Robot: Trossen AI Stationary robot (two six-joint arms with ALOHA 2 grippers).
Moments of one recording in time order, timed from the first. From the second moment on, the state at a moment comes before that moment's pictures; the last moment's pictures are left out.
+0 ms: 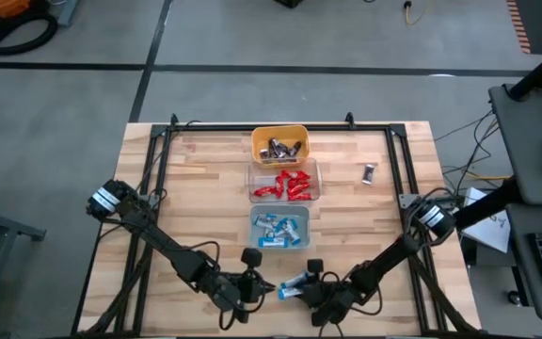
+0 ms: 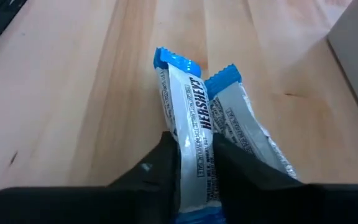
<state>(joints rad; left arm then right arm) -0.65 1.81 1.08 0.15 -0.52 -0.03 0.71 2.07 1.01 0.23 0.57 0.38</state>
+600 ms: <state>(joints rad) -0.61 1.73 1.08 0.14 -0.73 0.04 0.71 1.94 1.01 0.12 0.59 0.46</state>
